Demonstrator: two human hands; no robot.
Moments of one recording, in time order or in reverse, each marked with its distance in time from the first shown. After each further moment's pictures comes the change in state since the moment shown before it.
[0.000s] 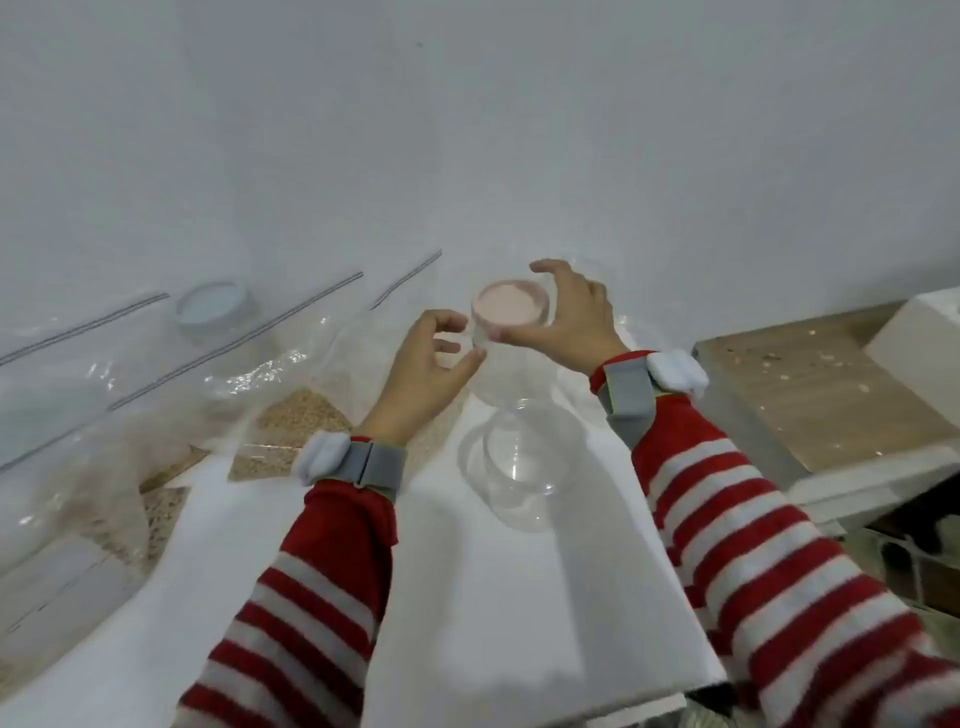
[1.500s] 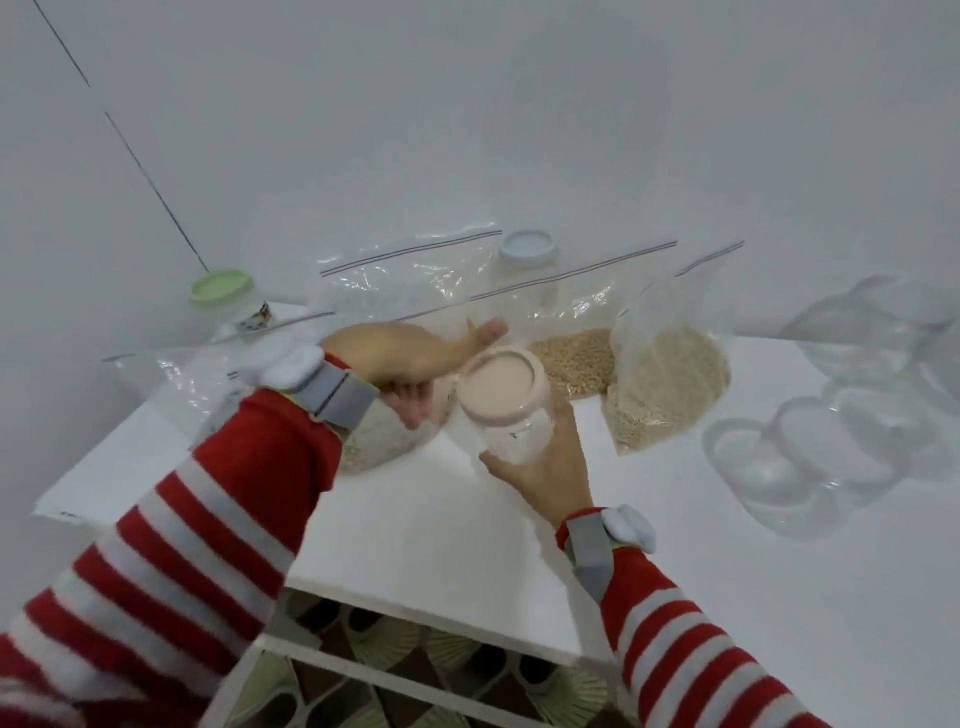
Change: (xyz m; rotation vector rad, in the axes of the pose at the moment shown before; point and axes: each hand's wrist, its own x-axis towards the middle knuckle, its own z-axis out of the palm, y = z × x) left_hand -0.174 0.035 -0.254 0.742 -0.245 -0.853; right_hand -0.202 -0.129 0.252 0.512 -0.236 -0.220
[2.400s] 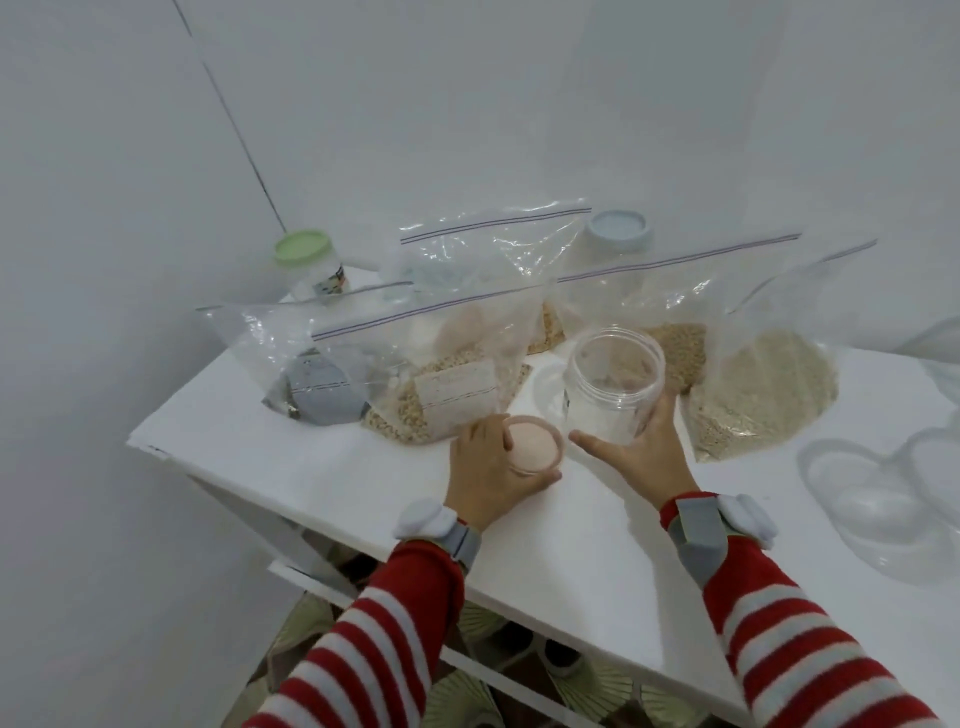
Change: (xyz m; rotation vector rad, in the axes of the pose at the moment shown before) left_hand 0.081 -0.080 0.195 -0.362 0.659 0.175; right_hand 0.030 0.021 -0.017 -0.011 -0.153 0.081
